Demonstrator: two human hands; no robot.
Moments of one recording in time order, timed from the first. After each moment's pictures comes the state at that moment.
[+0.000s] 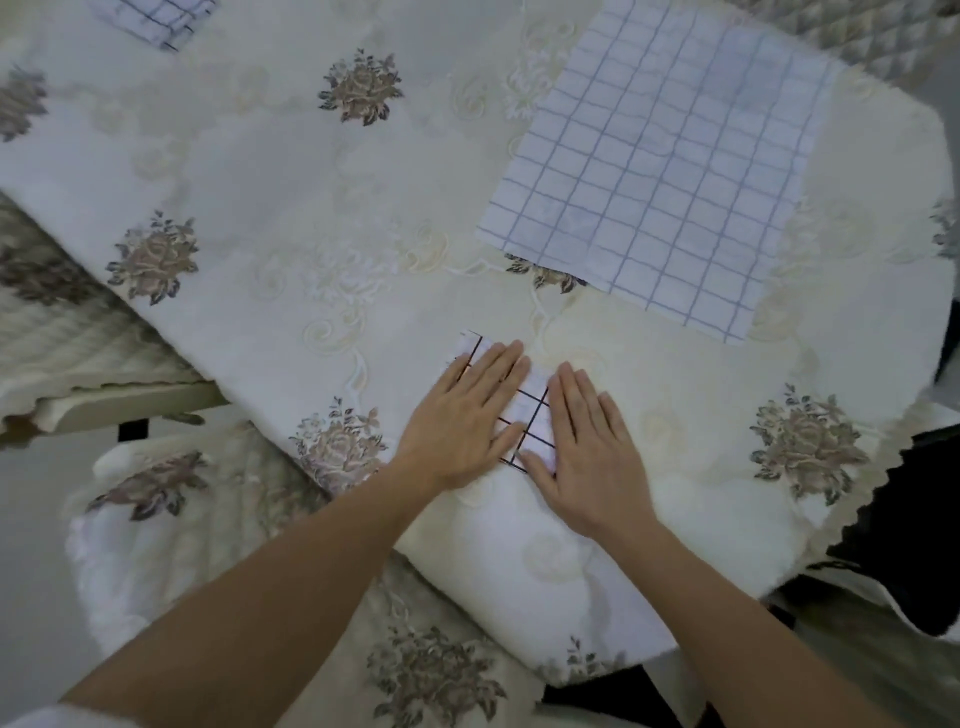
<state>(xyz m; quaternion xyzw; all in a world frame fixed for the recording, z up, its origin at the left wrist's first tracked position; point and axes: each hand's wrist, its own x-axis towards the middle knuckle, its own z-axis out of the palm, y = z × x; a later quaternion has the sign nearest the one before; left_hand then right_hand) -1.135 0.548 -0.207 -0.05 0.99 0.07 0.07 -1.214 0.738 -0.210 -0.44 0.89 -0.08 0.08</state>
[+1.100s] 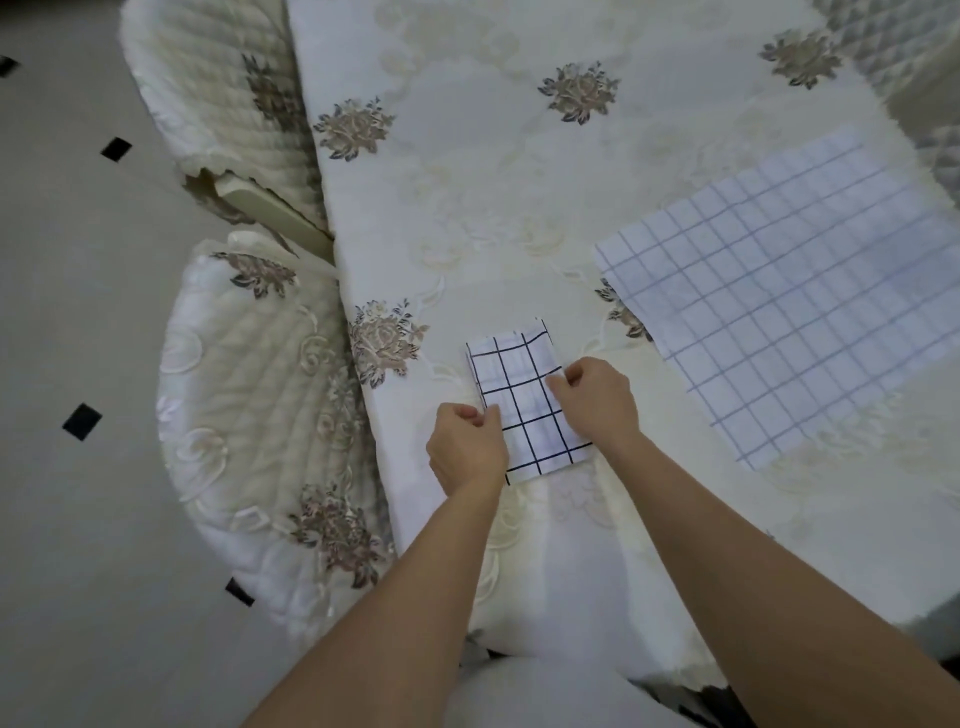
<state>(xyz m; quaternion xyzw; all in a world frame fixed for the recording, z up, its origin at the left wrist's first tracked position) -1.157 0.676 -0.144 -0.81 0.37 0.42 -0.18 -1.299 0.668 -0.151 -0.40 0.83 -0.16 0.35</state>
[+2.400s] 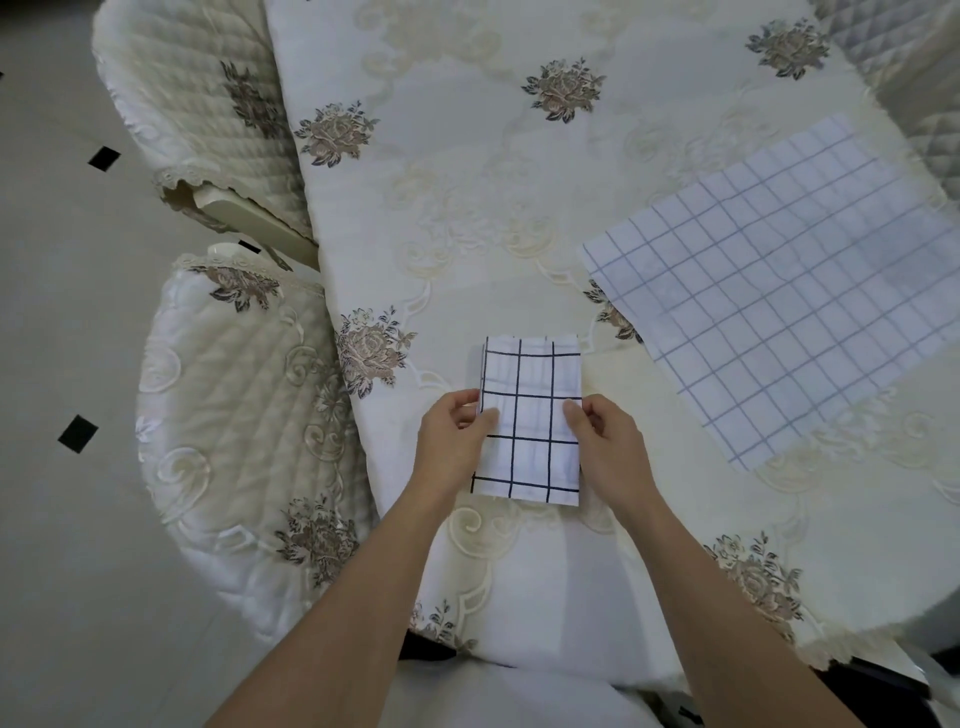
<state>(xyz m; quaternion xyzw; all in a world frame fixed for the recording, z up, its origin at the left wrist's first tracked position) -1.137 0.662 -0.140 -0.65 0.39 0.61 -0.23 -1.302 0.726 -0.145 -0.32 0.77 -0.34 0.43</state>
